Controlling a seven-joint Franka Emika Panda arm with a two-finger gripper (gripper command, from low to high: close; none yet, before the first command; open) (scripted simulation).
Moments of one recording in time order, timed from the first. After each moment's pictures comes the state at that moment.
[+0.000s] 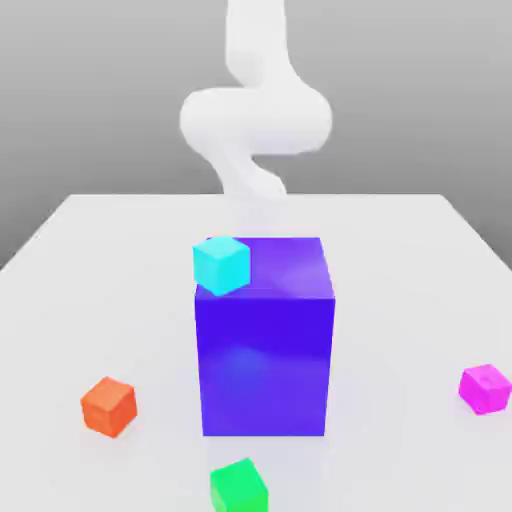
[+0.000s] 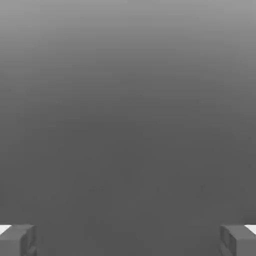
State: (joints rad) arm 0.08 -0.71 0.00 -2.32 0.01 2.34 0.70
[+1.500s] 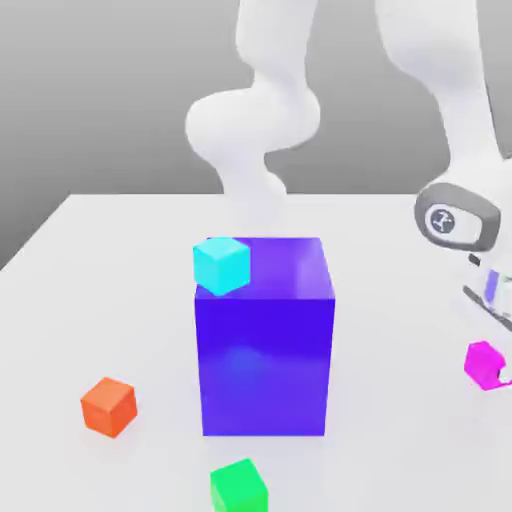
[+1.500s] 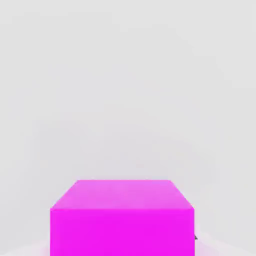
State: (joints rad) arm 0.63 0.23 0.14 -2.52 -0.08 2.75 -0.23
